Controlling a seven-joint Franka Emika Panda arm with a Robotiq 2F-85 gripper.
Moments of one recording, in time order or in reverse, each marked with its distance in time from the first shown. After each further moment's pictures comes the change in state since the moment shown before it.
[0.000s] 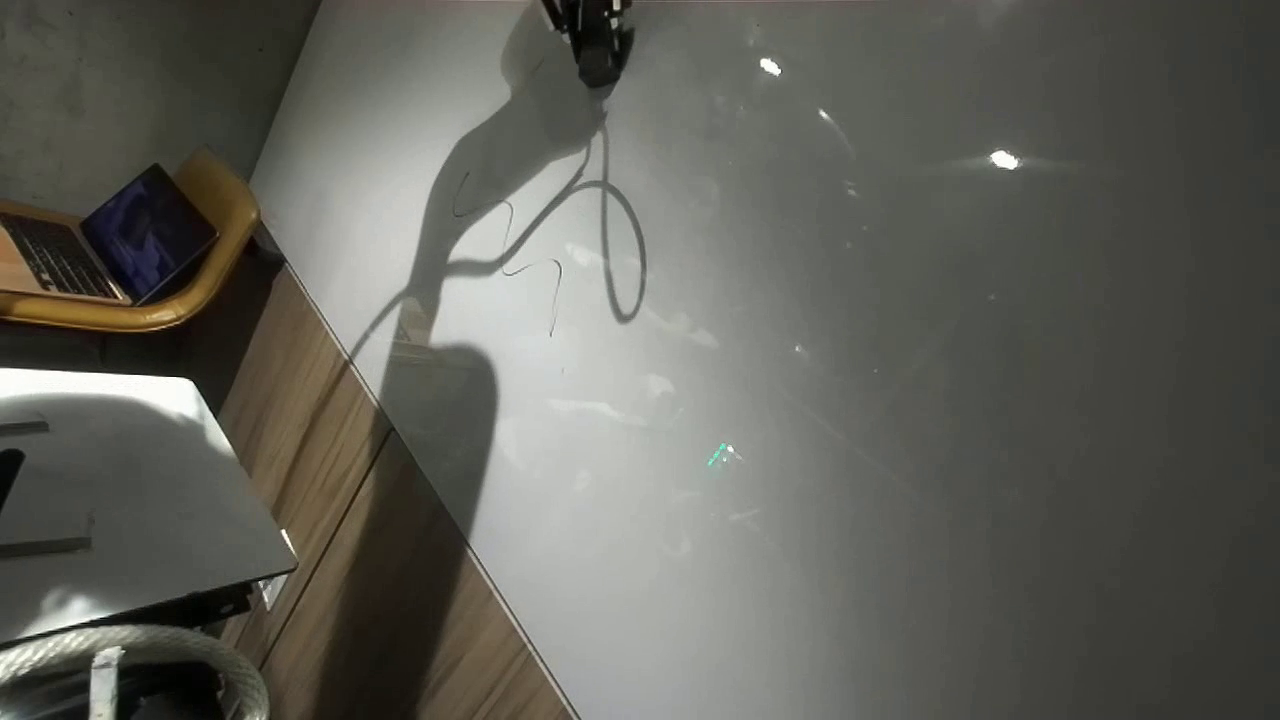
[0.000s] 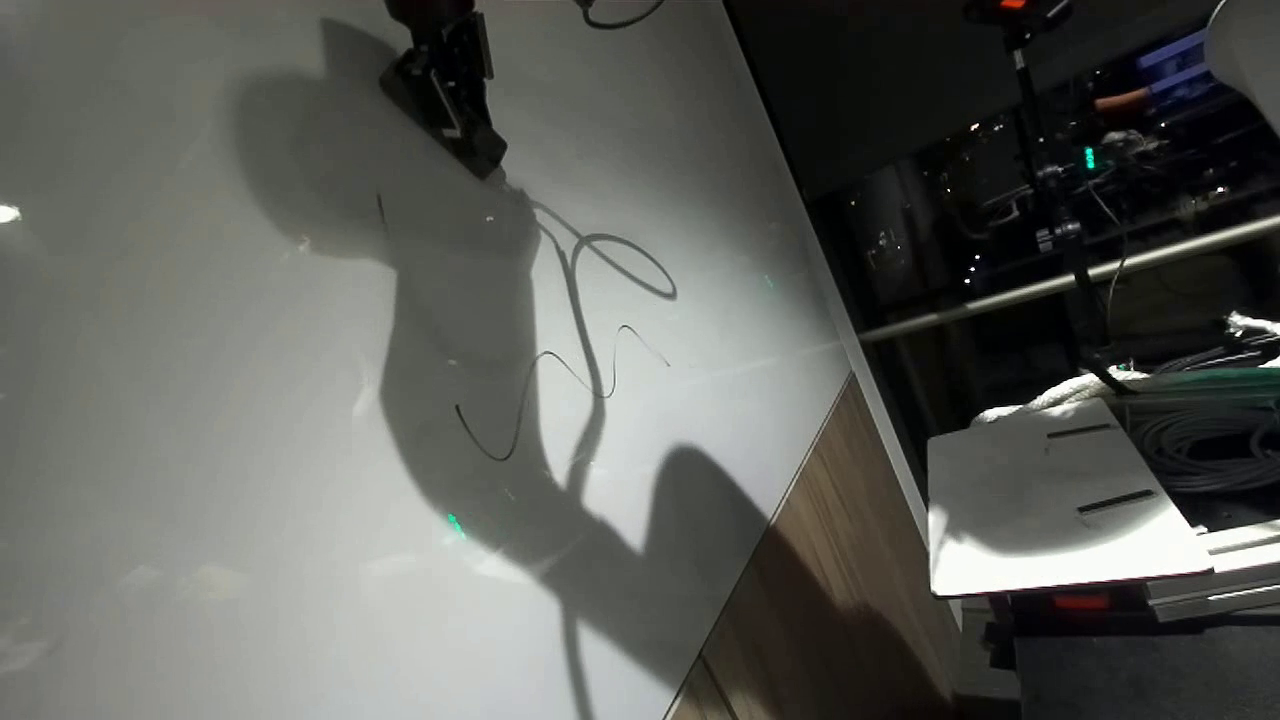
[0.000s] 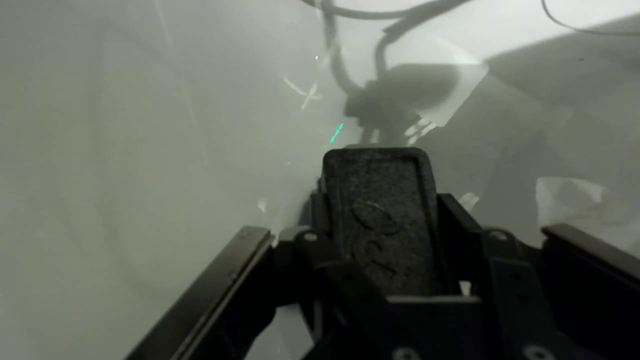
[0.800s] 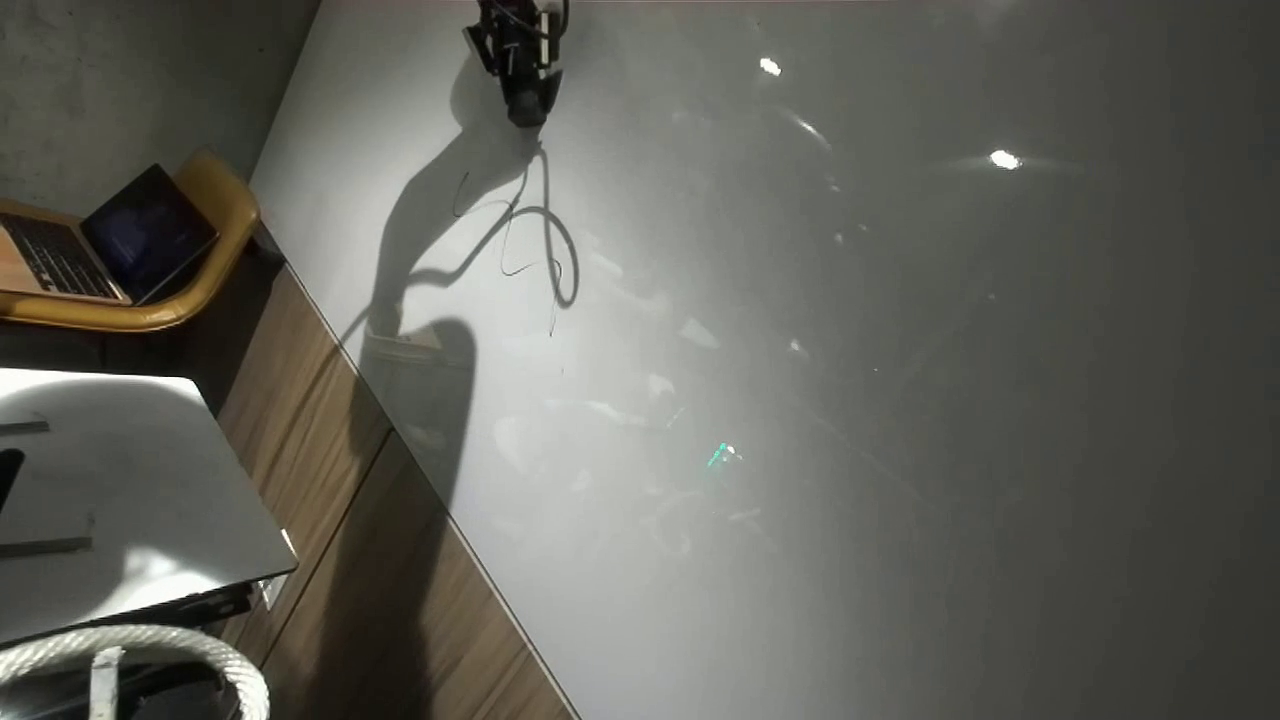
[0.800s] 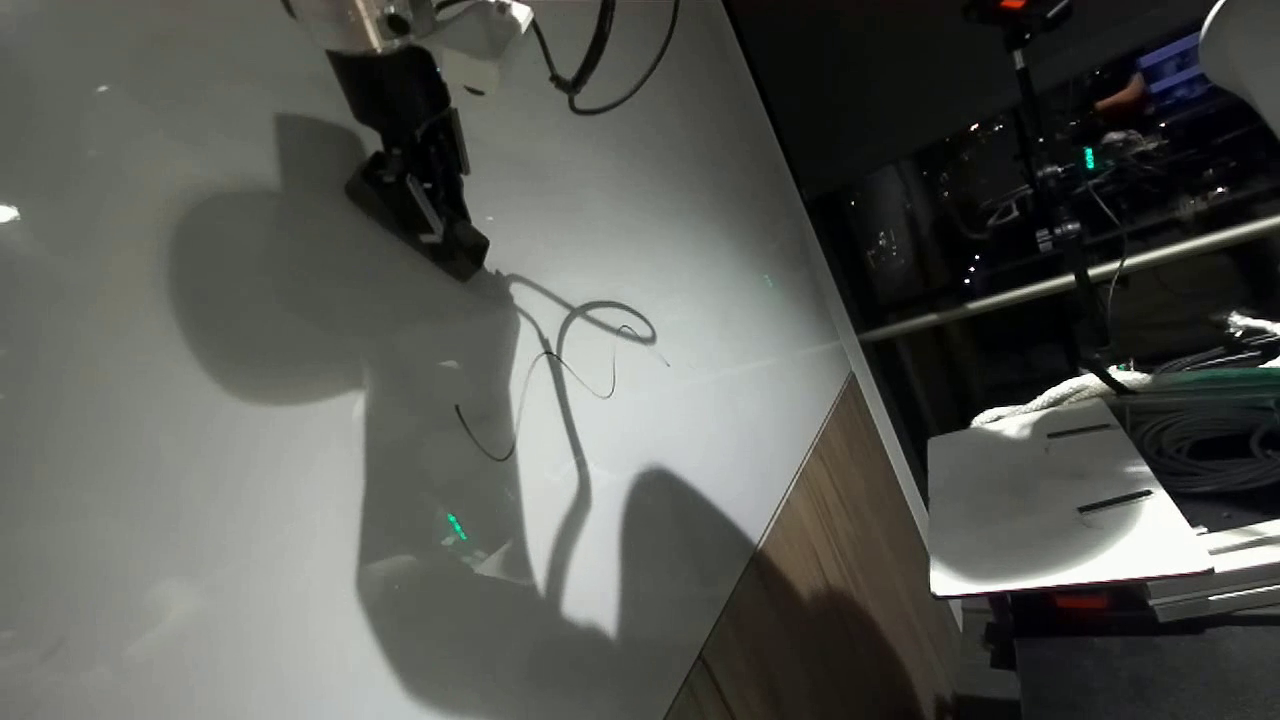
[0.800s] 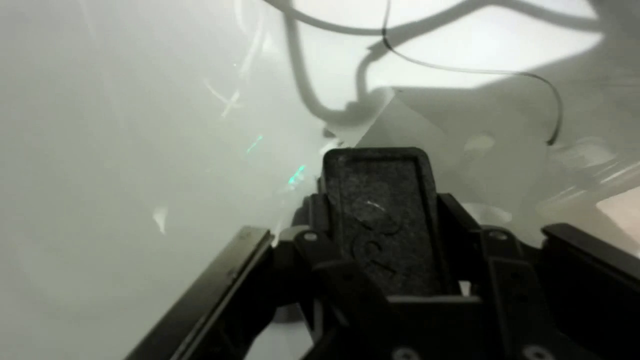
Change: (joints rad) arm 0.057 0.122 0.073 -0.044 -0.006 0.039 0.061
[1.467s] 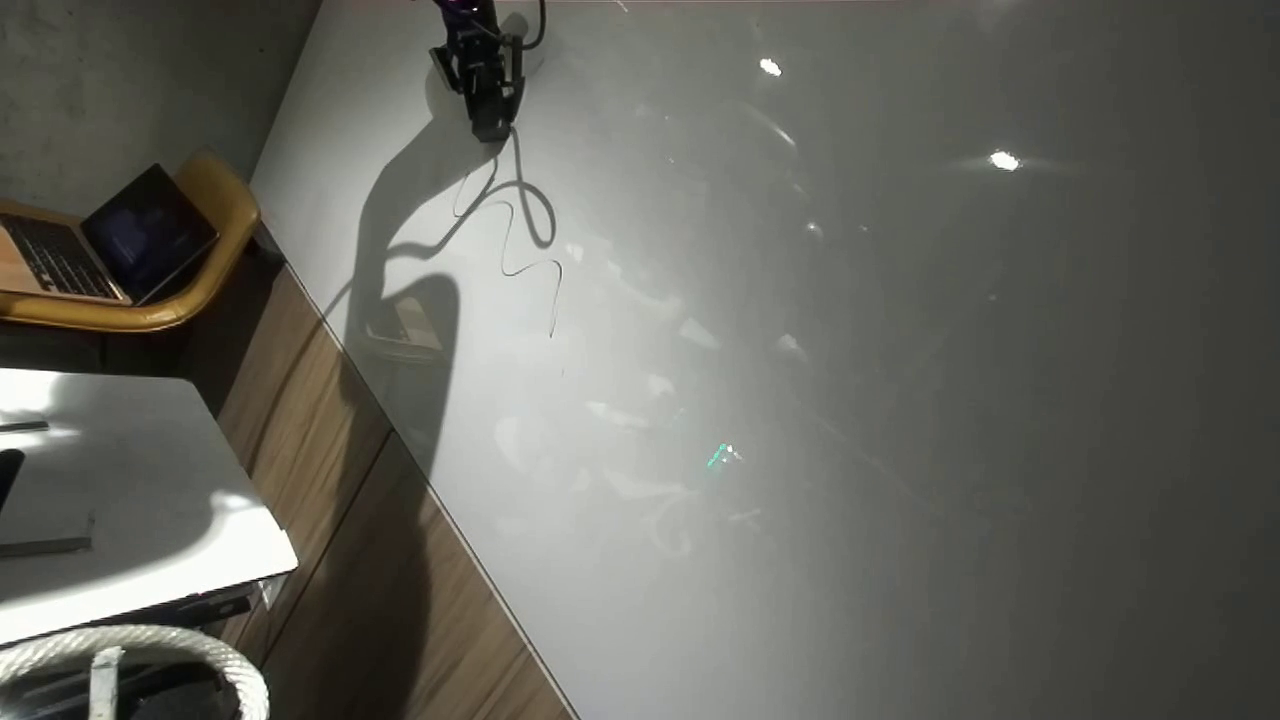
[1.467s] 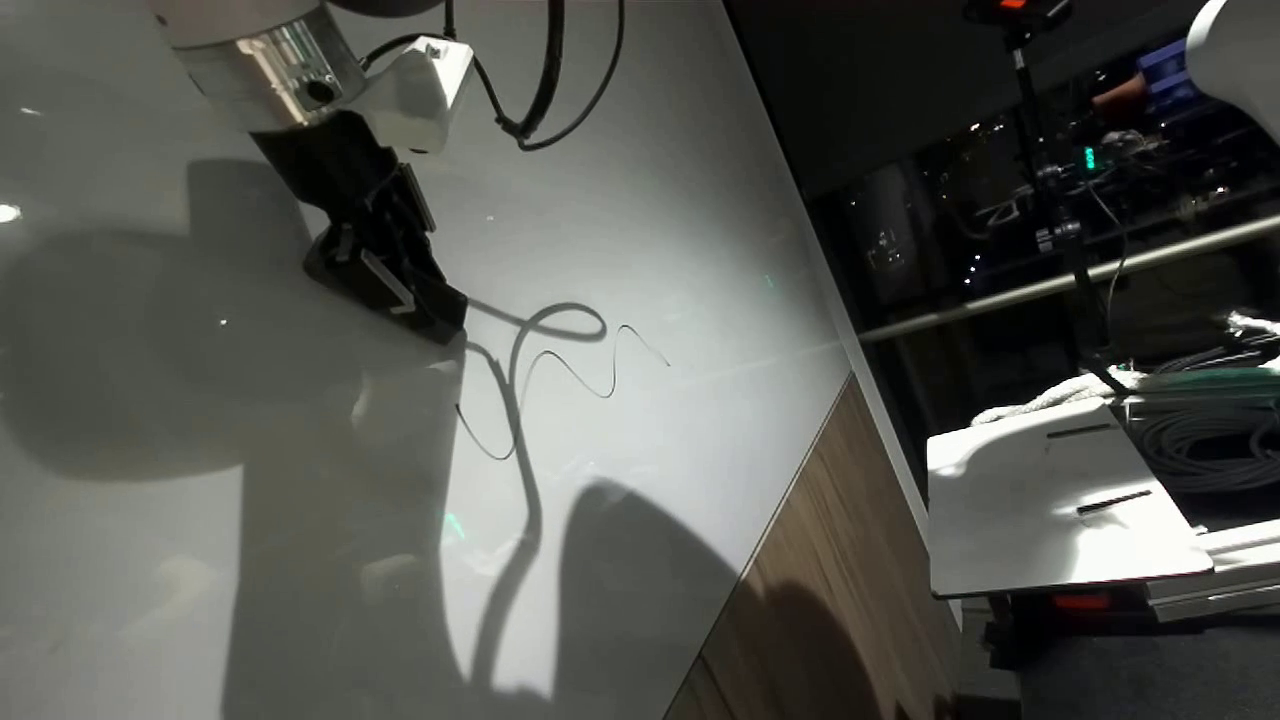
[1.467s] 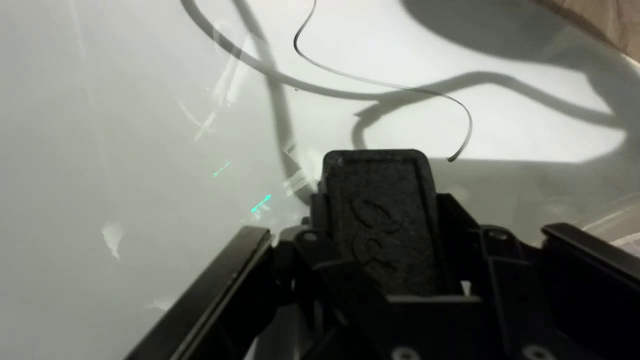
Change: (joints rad) arm 0.124 0.215 -0.001 0.239 -0.032 -0.208 -0.030
